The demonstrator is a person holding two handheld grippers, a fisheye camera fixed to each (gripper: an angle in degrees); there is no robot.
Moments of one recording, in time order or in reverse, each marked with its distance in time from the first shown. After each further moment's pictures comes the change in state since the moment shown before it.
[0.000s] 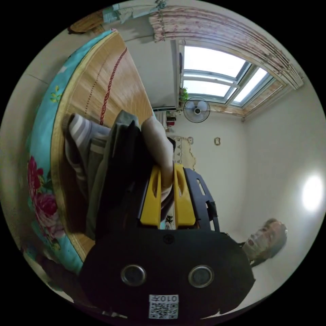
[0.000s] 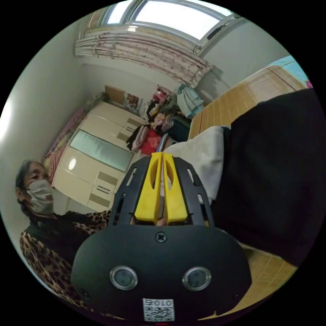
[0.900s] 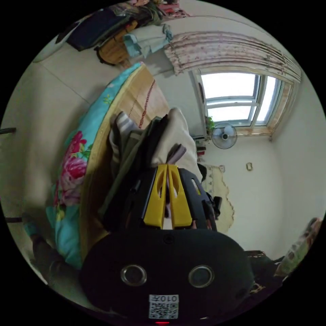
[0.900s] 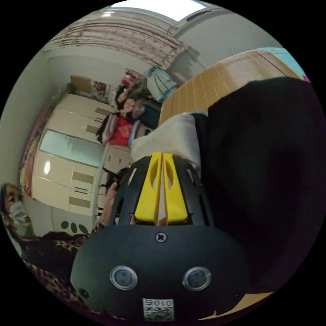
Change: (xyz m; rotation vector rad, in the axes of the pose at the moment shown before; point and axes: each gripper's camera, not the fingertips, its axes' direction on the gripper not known) left arm 0.063 0.230 0.029 0.317 -0.314 -0.030; right arm 0.016 -0.070 0.129 -0.113 0.195 0.089
